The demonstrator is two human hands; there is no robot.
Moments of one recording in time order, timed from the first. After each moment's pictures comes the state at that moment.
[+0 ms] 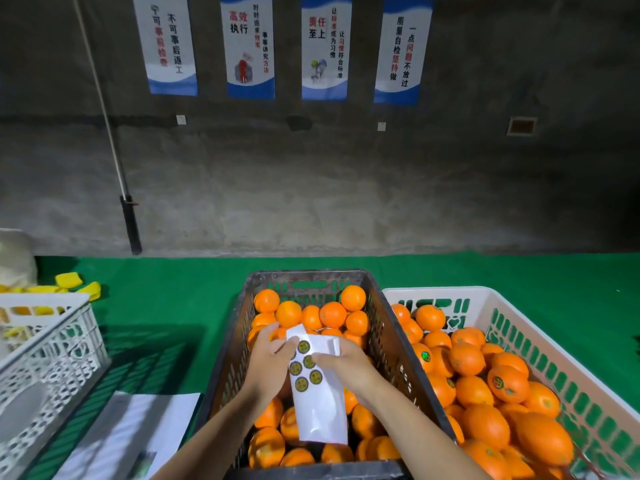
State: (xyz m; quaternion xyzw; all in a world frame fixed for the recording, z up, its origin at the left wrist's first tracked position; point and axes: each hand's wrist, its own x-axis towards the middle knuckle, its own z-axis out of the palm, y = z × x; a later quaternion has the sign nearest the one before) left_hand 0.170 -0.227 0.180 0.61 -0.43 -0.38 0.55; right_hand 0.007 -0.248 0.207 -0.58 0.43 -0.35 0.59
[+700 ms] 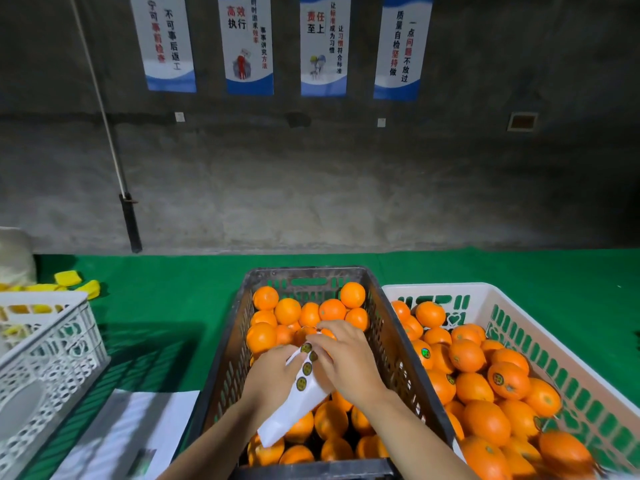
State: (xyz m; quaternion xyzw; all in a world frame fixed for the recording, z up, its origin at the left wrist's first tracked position) left_hand 0.164 -0.214 0.172 0.62 -0.67 -0.15 0.39; right_hand -0.001 -0.262 0.182 -0.87 0.37 -0.34 -0.01
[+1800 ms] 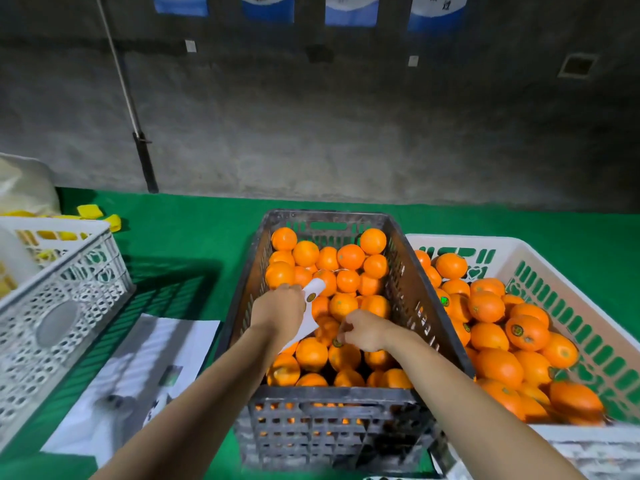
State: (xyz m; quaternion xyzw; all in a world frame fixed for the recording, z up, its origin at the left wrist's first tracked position) left_hand 0.185 -0.217 0.167 0.73 -0.67 0.07 0.07; right_hand -0.004 -0.274 0.161 -0.80 0.50 0.05 0.33
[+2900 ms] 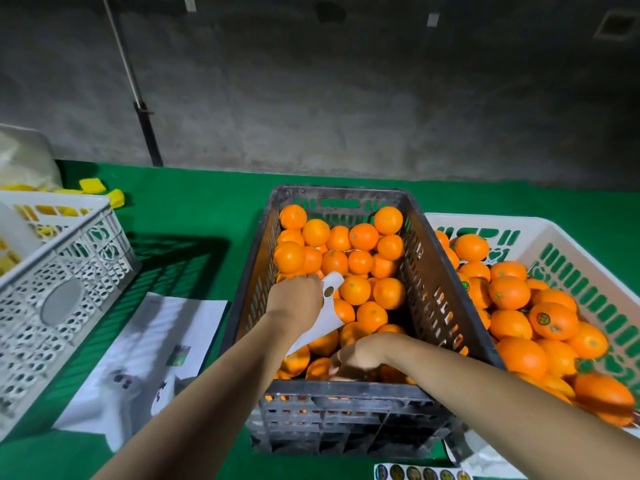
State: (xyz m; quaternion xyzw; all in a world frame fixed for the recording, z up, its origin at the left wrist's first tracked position) left_hand 0.178 -0.221 0.158 0.72 -0.69 0.06 0.03; right_hand 0.028 -0.252 0.127 -0.79 0.38 0.38 0.29
